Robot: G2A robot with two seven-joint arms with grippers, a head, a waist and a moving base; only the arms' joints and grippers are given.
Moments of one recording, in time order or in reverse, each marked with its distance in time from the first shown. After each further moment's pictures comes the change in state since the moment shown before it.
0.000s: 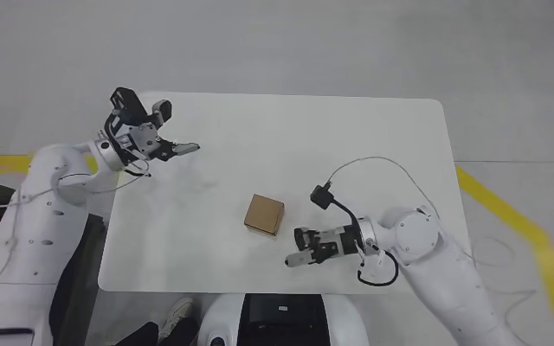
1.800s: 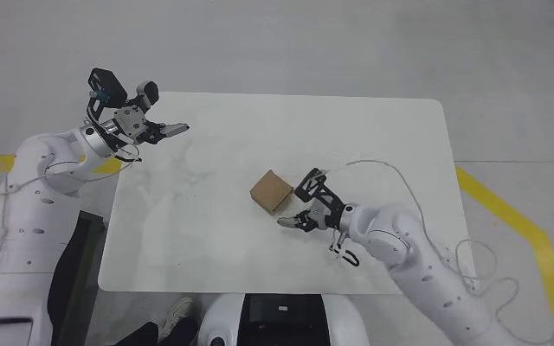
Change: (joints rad) left arm -0.053 -0.004 -0.009 0.049 -0.016 0.002 0.039; right arm 0.030 0.002 -0.104 -0.055 -1.042 -0.010 -0.606
